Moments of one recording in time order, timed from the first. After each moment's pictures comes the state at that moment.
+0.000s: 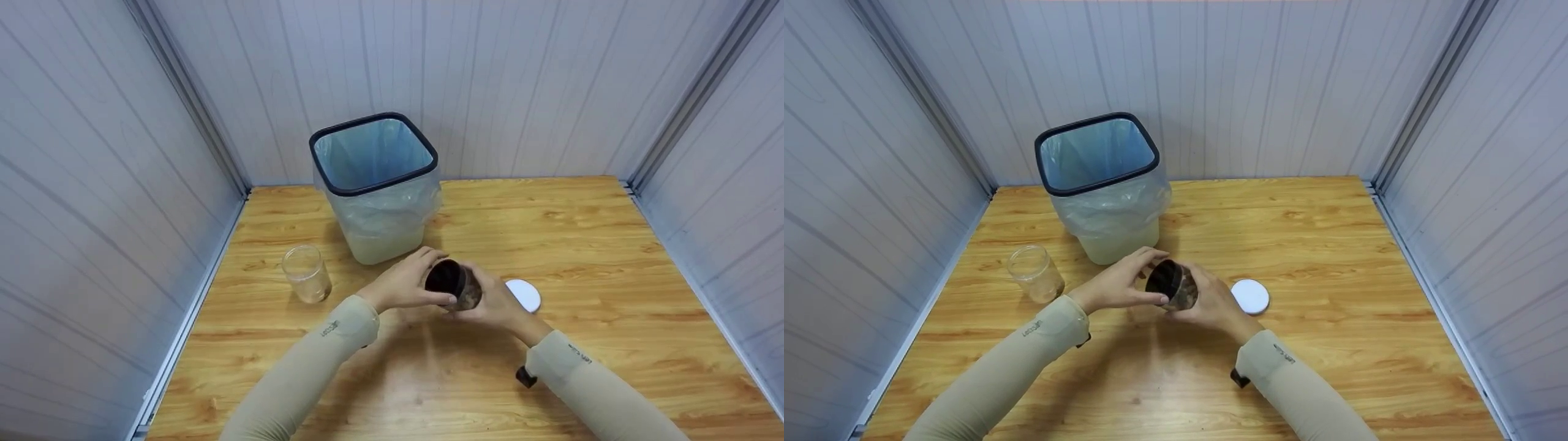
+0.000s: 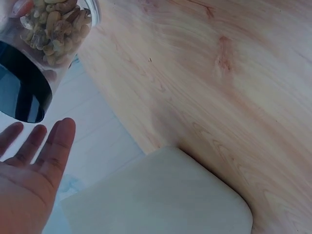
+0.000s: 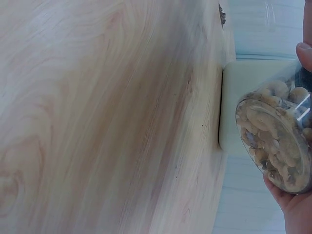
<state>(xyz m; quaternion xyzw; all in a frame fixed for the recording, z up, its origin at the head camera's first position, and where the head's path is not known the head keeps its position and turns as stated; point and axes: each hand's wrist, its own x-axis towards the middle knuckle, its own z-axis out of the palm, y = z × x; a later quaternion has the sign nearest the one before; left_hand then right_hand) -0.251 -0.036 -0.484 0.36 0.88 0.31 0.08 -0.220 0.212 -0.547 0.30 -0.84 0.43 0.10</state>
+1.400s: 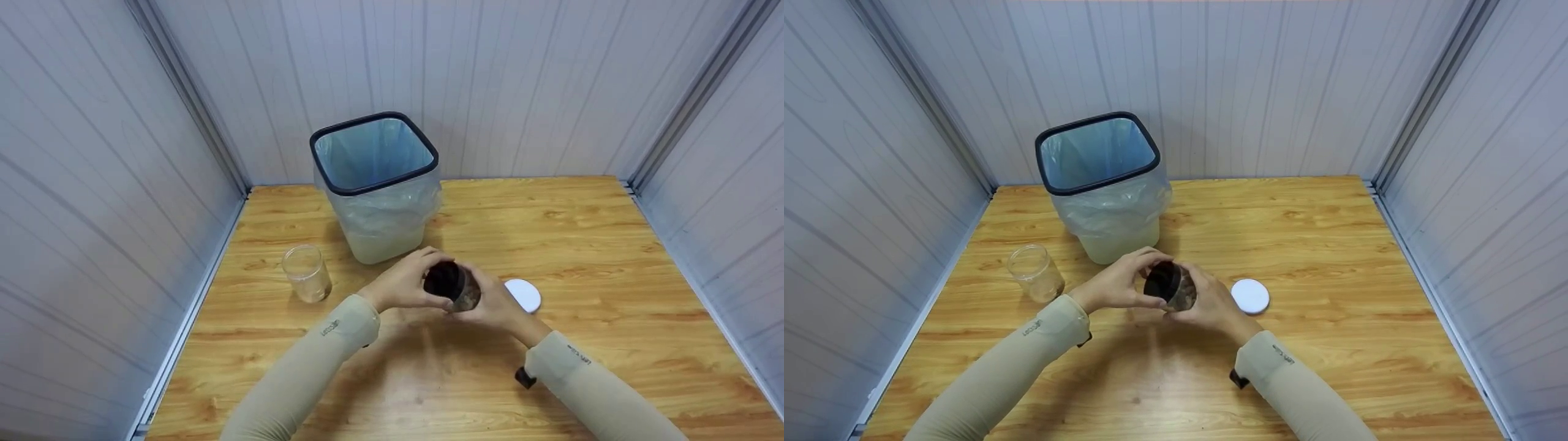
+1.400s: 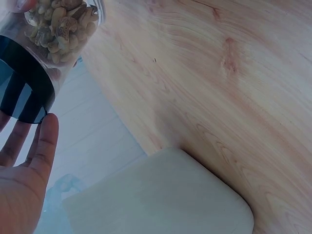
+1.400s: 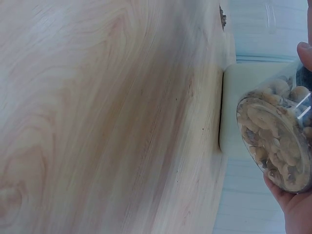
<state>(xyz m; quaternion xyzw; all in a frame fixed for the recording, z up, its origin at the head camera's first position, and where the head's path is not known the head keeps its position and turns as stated) -0.252 -0.036 -0.483 0.40 0.86 0.31 0.05 -0.215 0.210 -0.545 0.27 -0.86 0.42 0.07</state>
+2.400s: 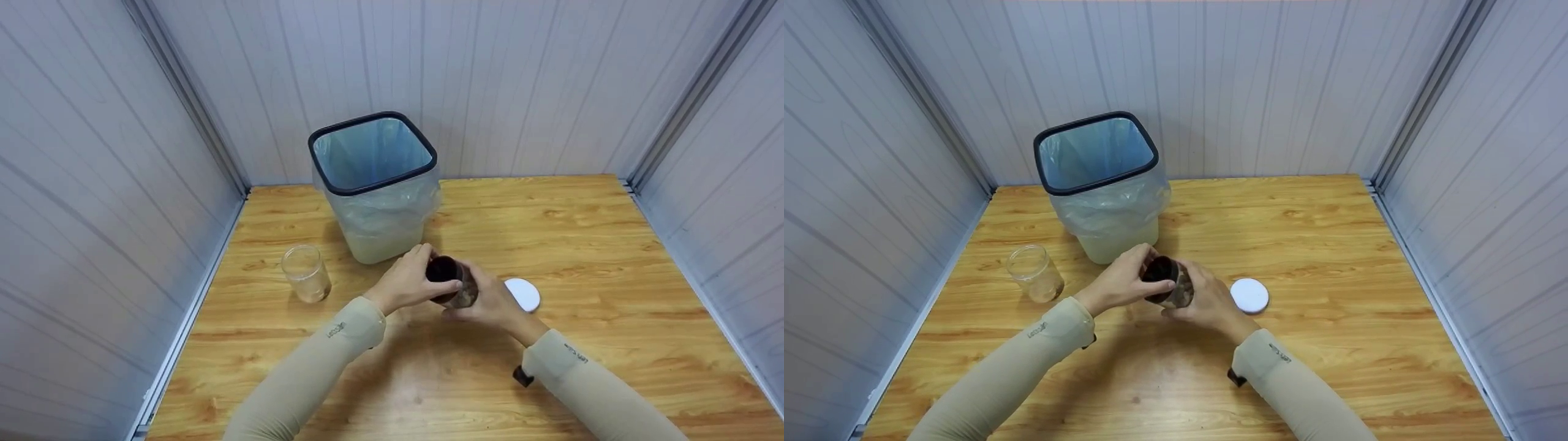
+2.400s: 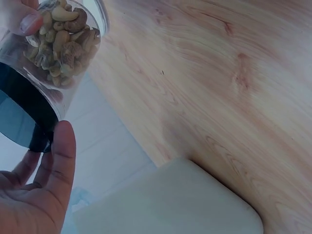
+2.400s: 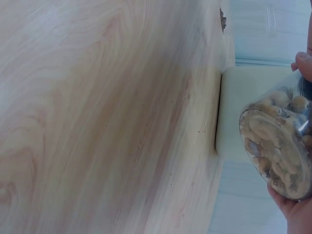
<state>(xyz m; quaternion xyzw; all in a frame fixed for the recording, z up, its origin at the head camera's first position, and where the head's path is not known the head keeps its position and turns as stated) -0.243 -0.021 -0.483 0.24 0.90 0.35 0.06 -0.214 0.207 -0.543 0.27 -0.87 0.41 0.10</state>
